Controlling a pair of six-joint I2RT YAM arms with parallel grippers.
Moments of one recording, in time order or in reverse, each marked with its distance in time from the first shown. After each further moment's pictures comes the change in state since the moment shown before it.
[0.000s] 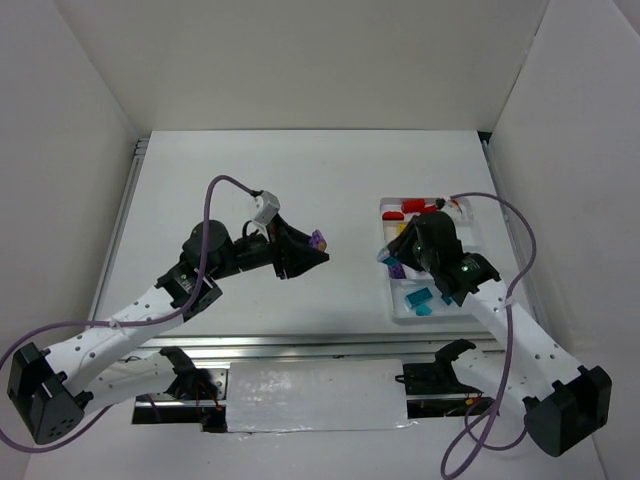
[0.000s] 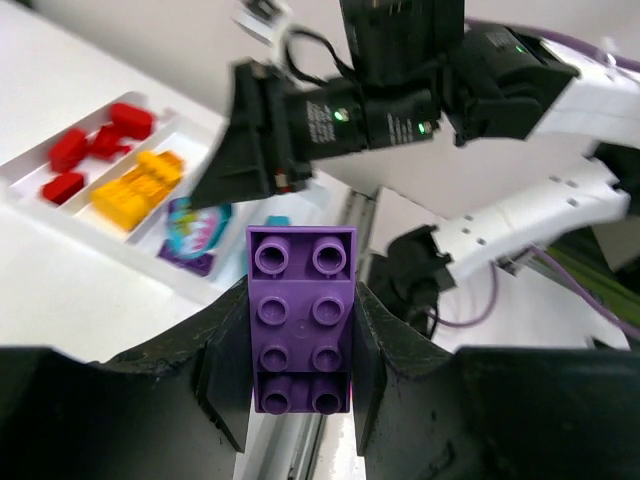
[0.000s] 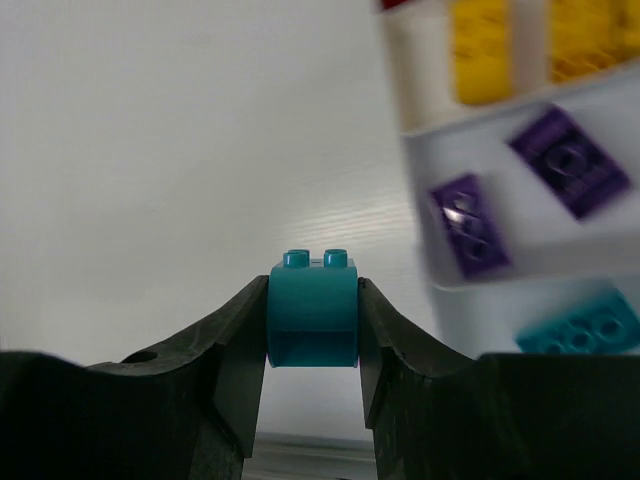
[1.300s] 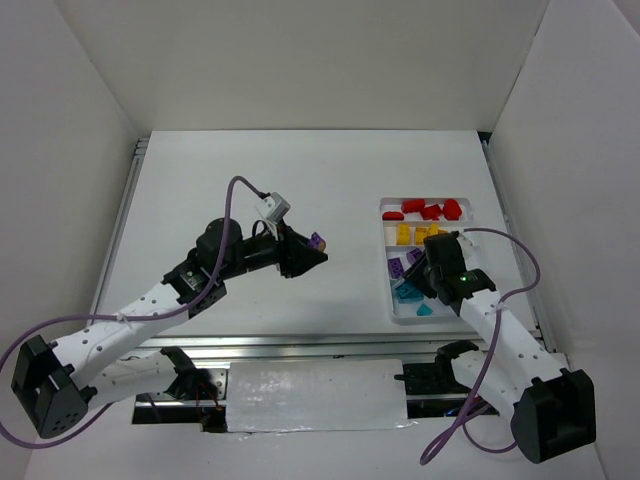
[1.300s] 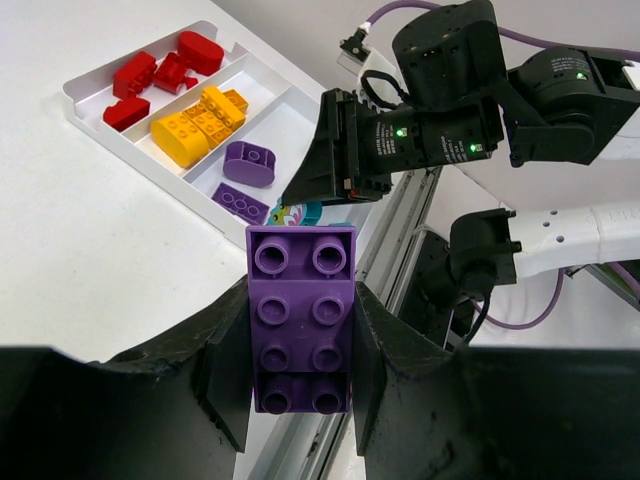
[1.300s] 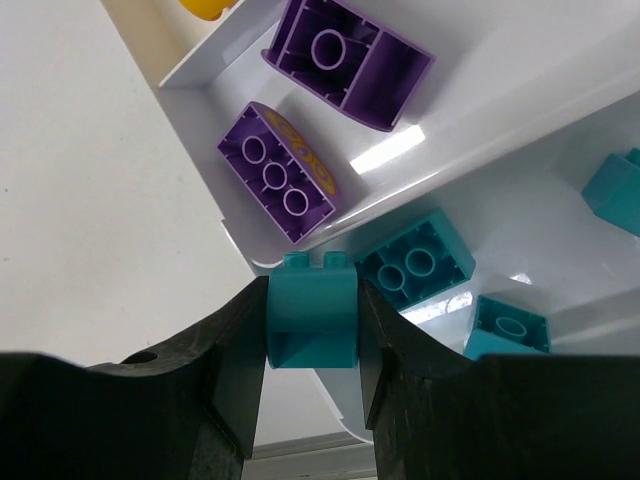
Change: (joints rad) left arm 0.000 0.040 0.013 -0.153 -0.148 0.032; right arm -0.224 -0.001 -0.246 -0.098 0.002 0.170
